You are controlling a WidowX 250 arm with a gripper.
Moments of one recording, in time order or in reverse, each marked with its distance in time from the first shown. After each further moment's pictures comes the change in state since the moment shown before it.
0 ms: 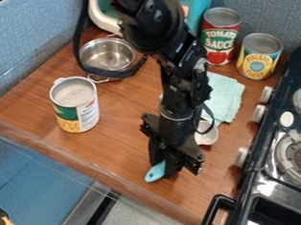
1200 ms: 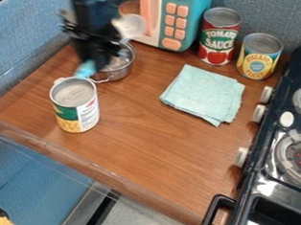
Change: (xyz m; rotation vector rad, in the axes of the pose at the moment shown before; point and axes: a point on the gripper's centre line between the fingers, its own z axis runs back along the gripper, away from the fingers) arm -0.013 0.157 0.098 0.061 -0.176 0.217
